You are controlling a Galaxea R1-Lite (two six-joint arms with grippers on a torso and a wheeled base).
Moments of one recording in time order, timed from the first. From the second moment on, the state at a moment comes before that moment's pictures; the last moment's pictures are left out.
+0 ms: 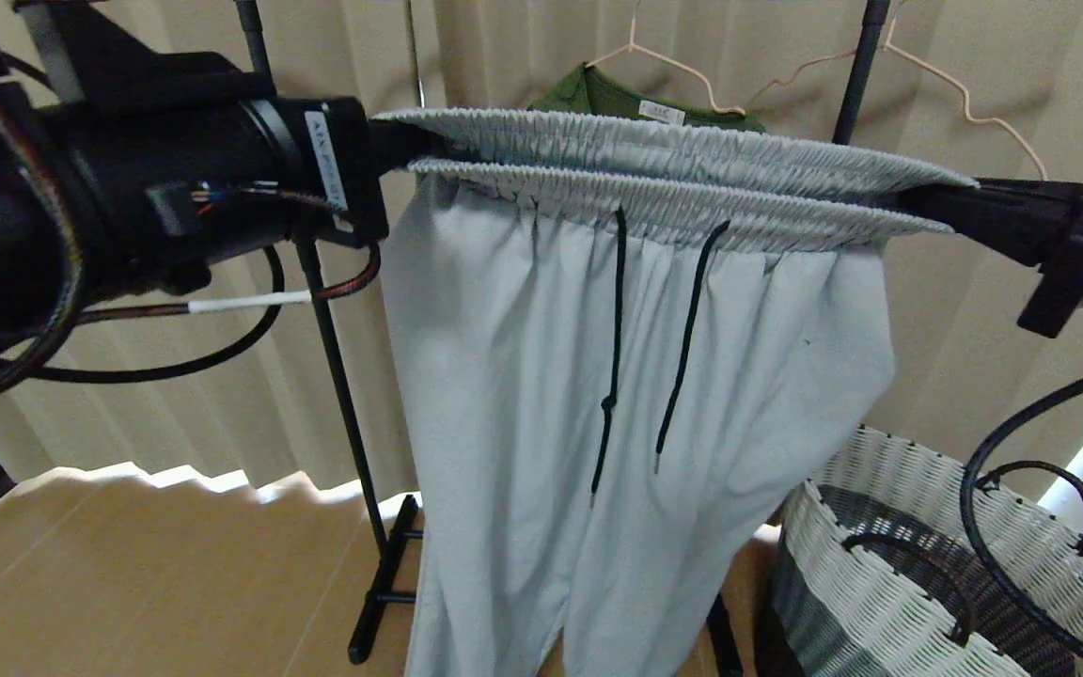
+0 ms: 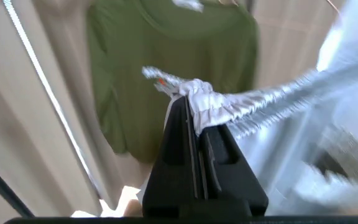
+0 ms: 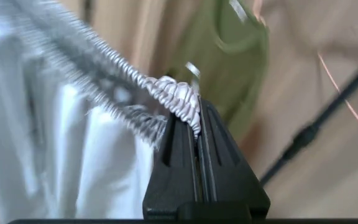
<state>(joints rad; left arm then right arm) -0.65 1.44 -1.19 -0.30 0.12 0.04 0.30 1.27 -0.95 -0.34 0.28 -0.22</state>
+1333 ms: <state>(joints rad) -0.62 1.31 -1.25 0.16 -0.19 0.03 0.29 1.32 -0.91 -0.49 0.37 -0.16</state>
